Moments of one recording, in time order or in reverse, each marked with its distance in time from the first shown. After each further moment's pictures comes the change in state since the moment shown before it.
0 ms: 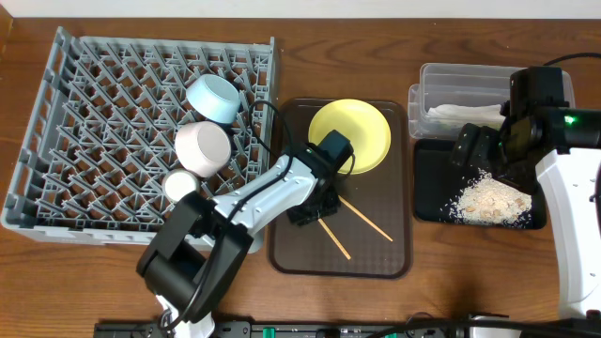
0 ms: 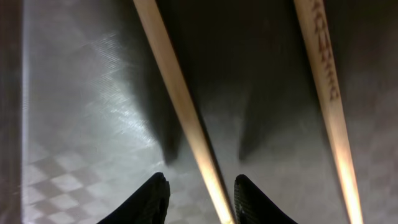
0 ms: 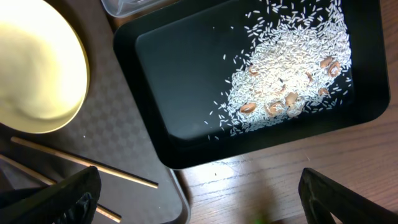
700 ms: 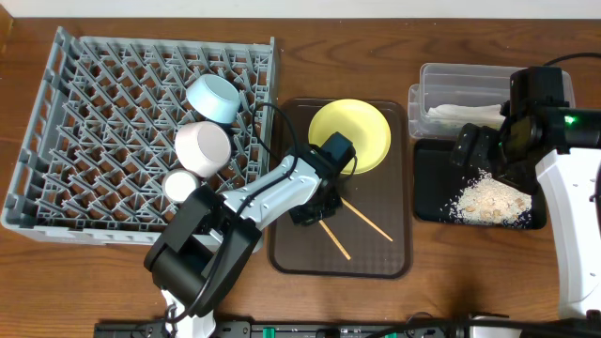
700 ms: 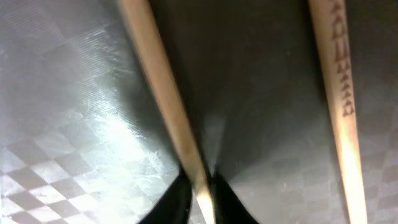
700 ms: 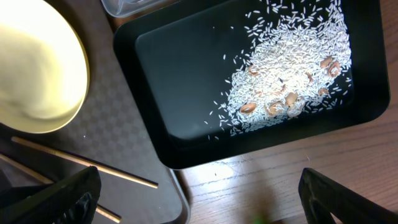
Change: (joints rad) left arm -0.008 0.034 -0.001 0.023 0.003 -0.034; right arm 0.000 0.000 0.000 0.000 0.000 0.000
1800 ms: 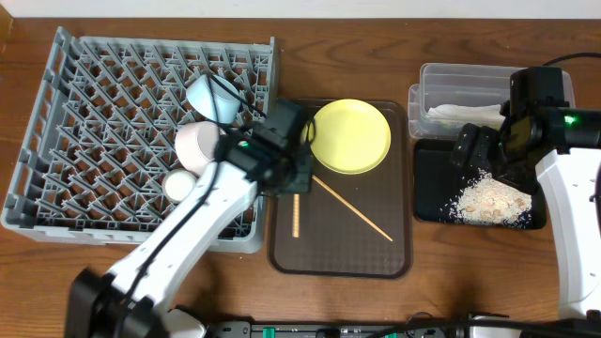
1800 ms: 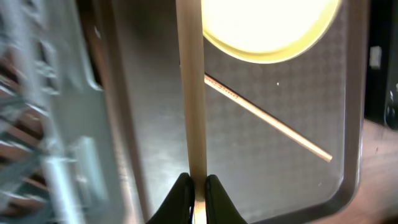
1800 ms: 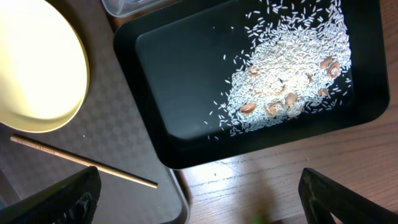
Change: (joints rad) left arm 0.188 -0.422 0.024 -0.090 0.000 0.731; right arm 0.000 0.000 0.000 0.000 0.000 -0.005
